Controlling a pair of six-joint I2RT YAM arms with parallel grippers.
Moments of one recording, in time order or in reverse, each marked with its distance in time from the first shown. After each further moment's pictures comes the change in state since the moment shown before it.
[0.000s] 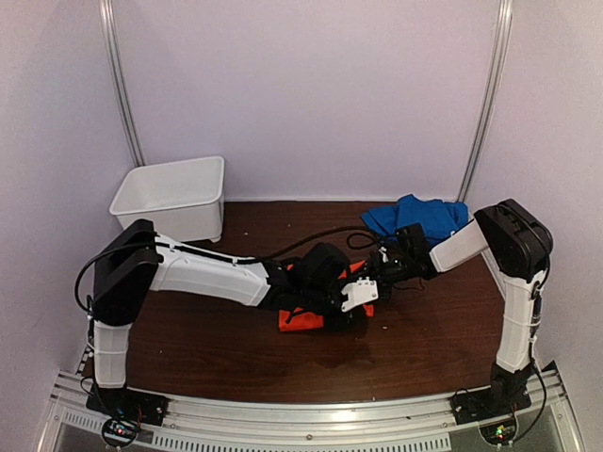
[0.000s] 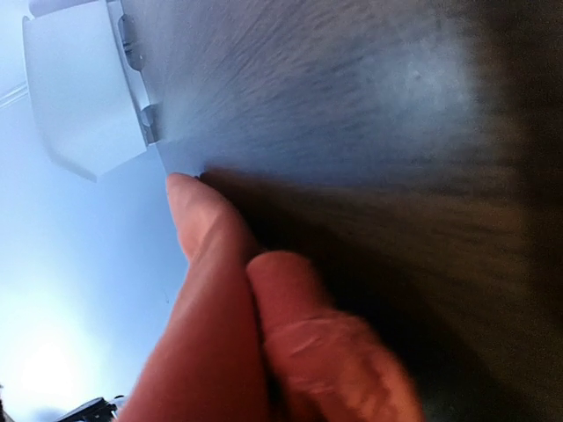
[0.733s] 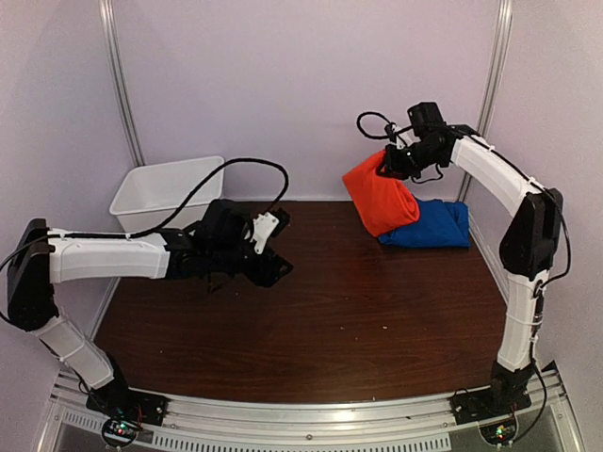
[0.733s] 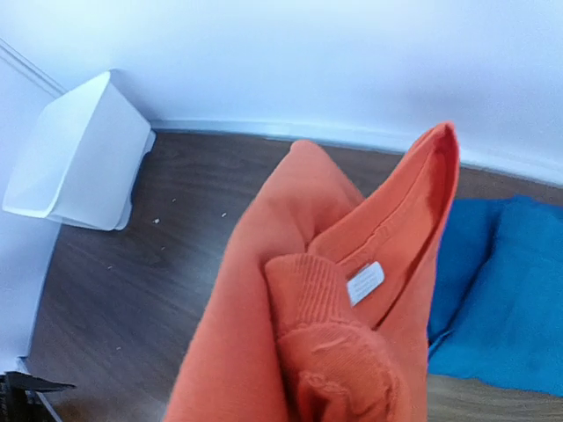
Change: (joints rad) left arm 0.277 -0.501 -0.391 -0.018 -0.137 -0.457; right arm -0.070 0.003 1.122 -1.099 0.571 -0.868
